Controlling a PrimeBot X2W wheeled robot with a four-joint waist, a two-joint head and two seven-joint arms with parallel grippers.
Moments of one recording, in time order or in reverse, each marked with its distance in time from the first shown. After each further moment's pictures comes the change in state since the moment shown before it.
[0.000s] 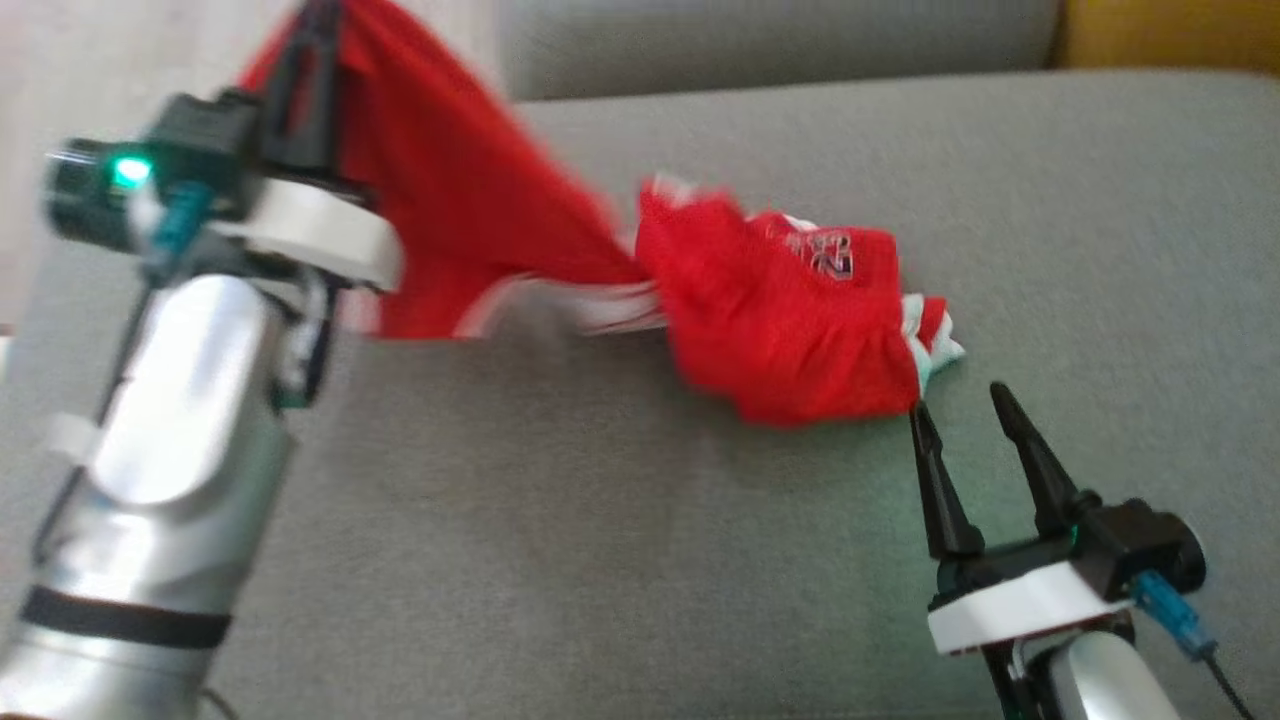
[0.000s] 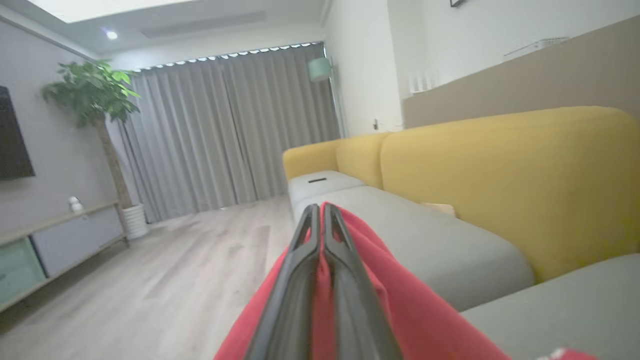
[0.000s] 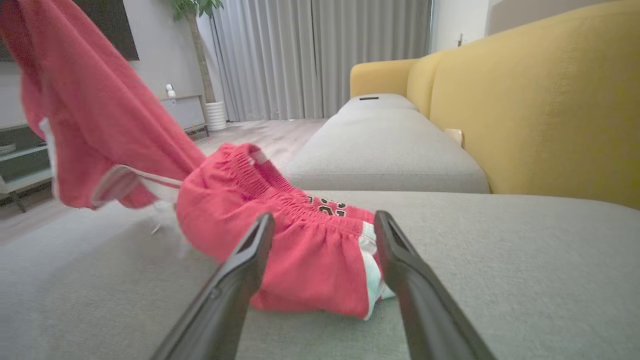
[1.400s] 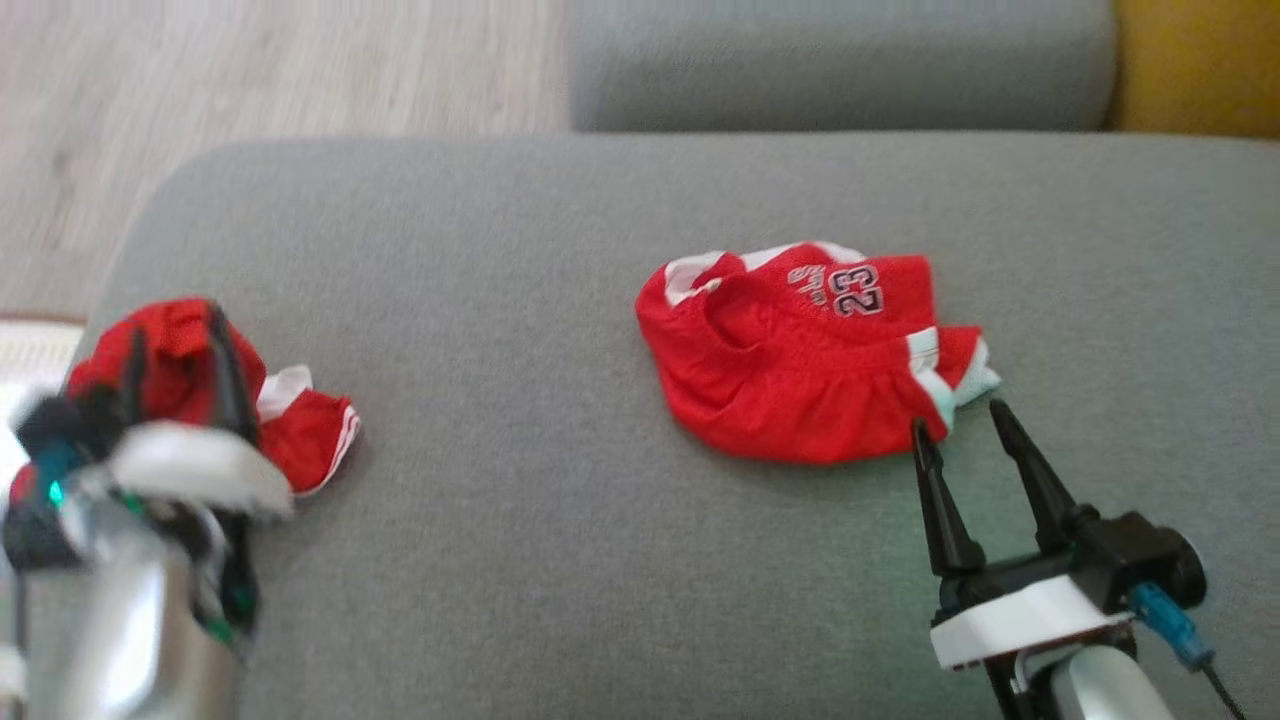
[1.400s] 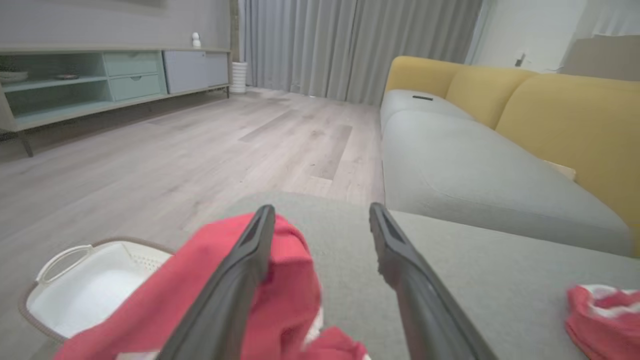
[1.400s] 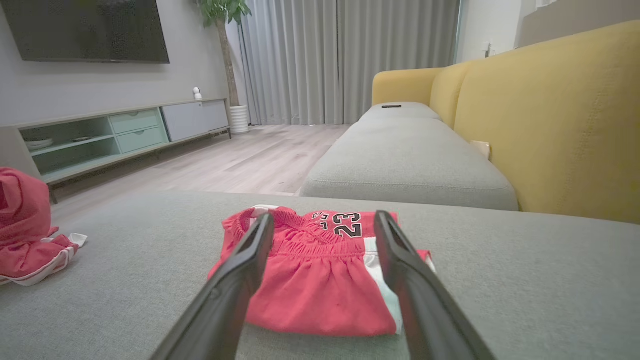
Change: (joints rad) left arm 0.390 -0.041 0.384 0.110 -0.084 -0.080 -0.003; right arm 0.026 -0.004 0.000 0.018 -0.001 0.000 0.000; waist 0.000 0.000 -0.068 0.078
